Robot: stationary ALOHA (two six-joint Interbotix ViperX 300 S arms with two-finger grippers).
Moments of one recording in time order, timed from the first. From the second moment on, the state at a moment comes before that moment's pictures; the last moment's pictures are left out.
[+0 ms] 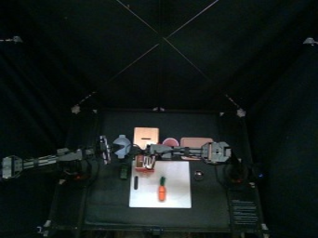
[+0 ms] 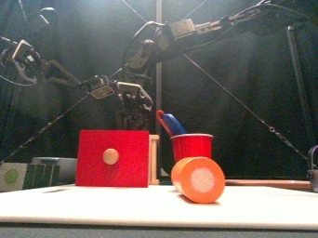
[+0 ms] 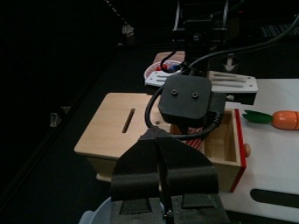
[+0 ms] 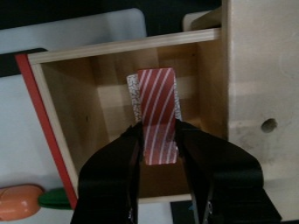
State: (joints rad) left arm 0.33 -0.92 1.25 0.20 -0.11 0.01; right arm -0.15 0.53 -0.33 -0.03 1.11 0.00
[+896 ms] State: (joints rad) left arm 0.34 -0.92 1.25 0.20 -0.11 0.01; right arm -0.10 0.33 -0.32 0.02 1.27 0.14
